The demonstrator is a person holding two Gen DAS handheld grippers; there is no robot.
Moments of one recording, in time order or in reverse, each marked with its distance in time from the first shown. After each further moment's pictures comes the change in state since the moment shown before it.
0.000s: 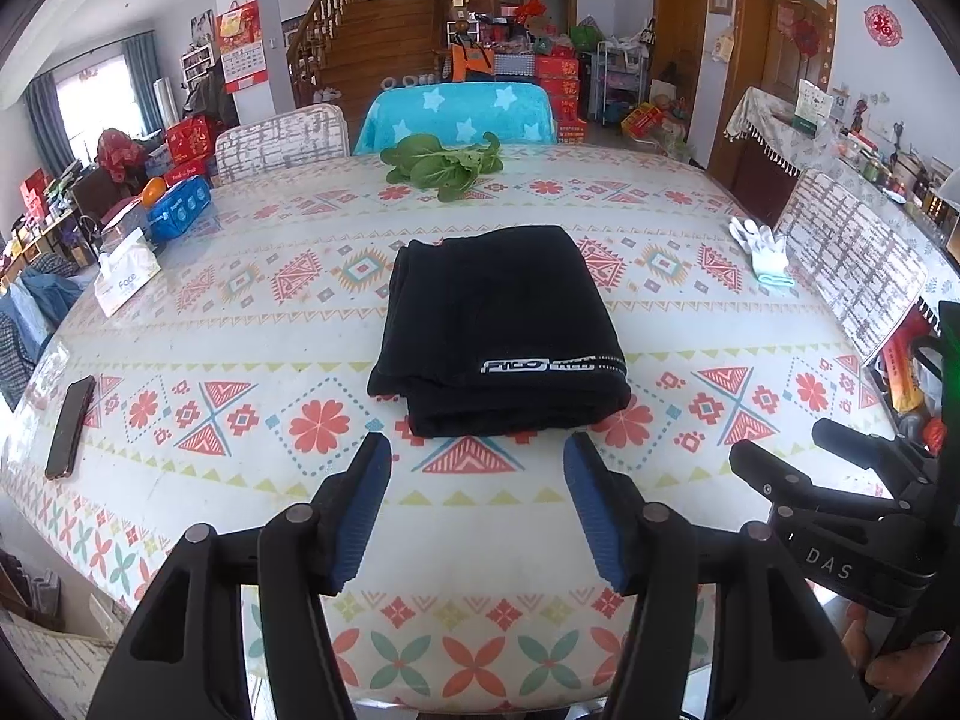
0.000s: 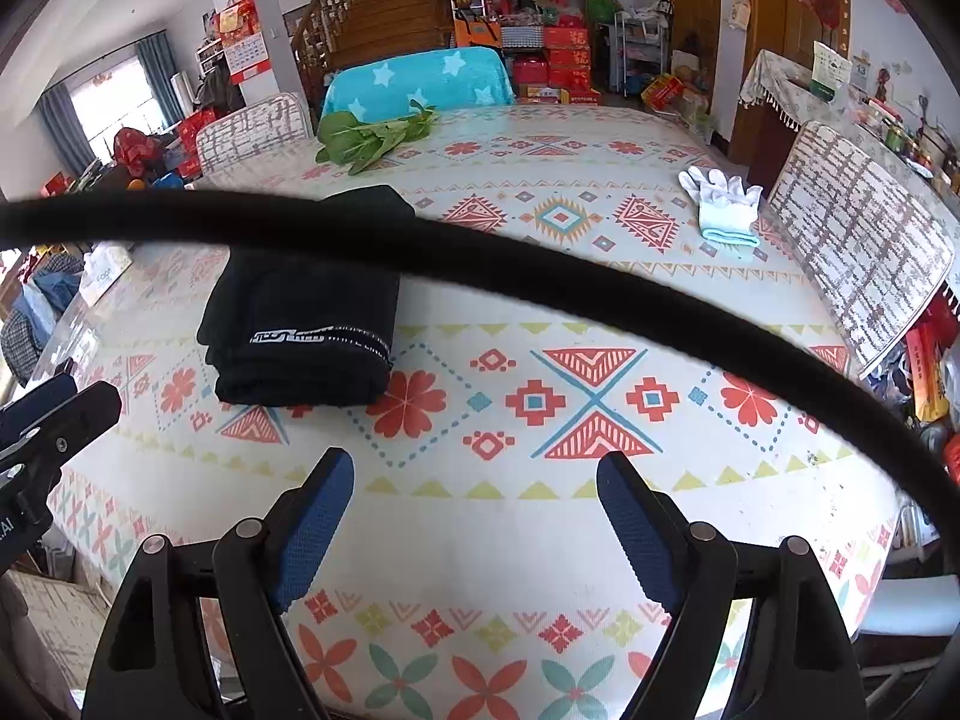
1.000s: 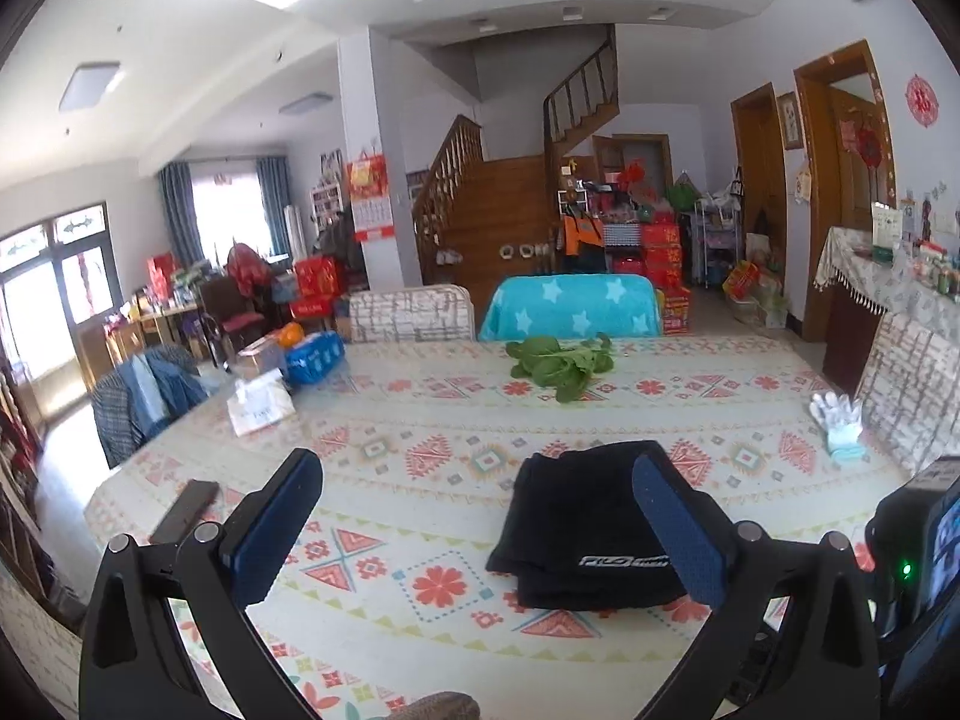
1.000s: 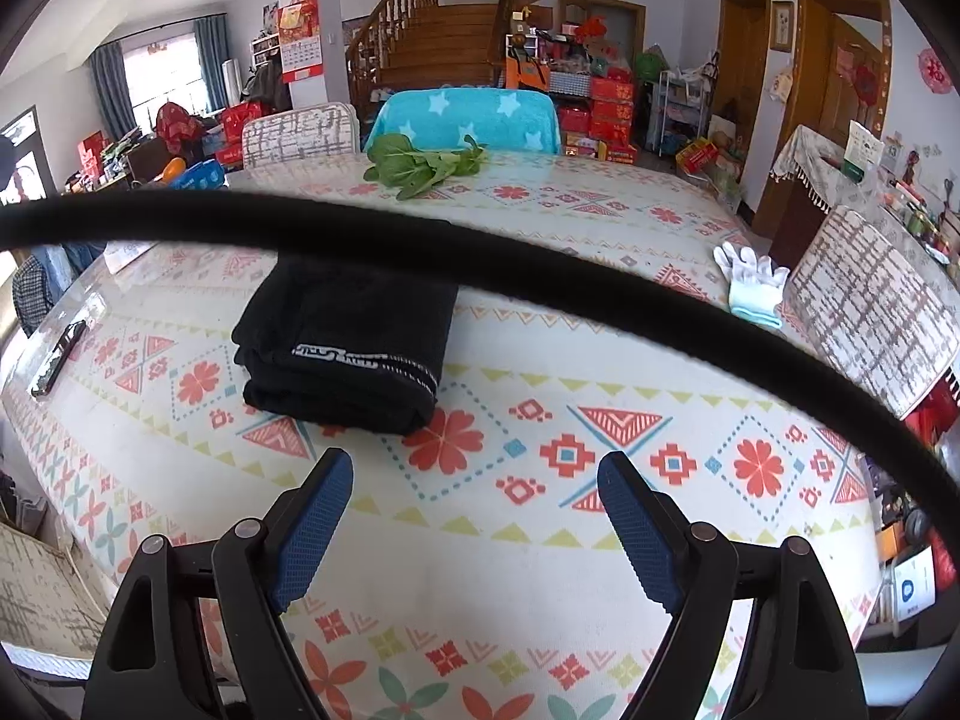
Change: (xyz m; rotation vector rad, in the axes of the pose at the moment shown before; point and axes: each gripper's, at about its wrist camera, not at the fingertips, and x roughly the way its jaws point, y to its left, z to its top) left arm -0.086 0.007 0.038 -0.091 -0.436 0.276; right arm -0.007 0.031 0.015 -0.140 -0.090 0.021
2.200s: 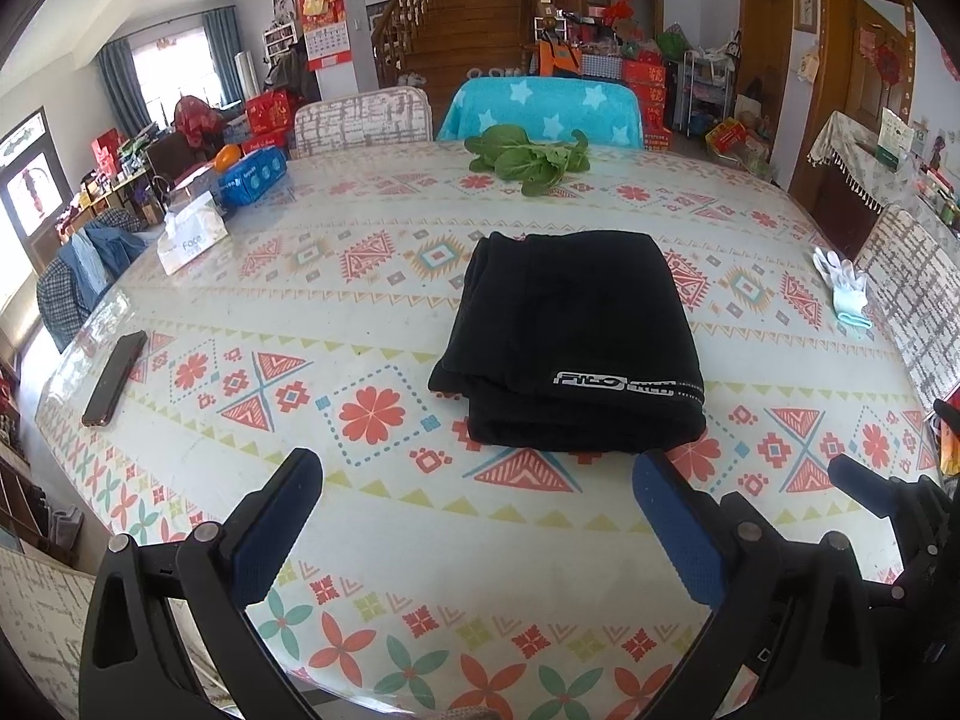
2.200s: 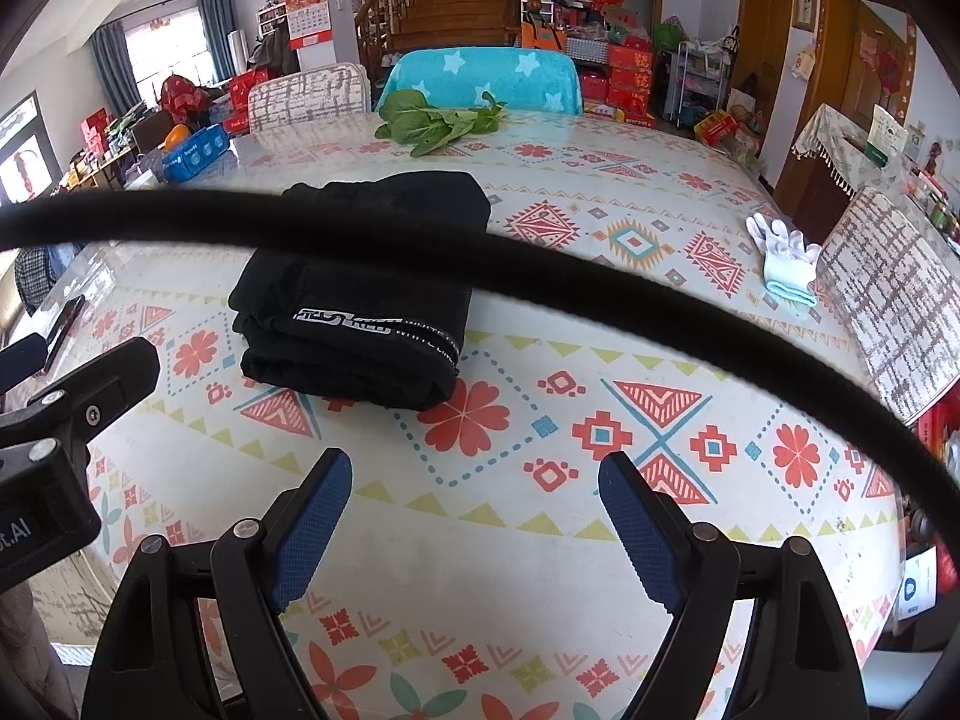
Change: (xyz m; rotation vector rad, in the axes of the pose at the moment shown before) left arm 0.081 -0.019 -0.074 0.005 0.459 -0.086; right arm 0.032 0.013 -0.008 -0.029 0.090 0.019
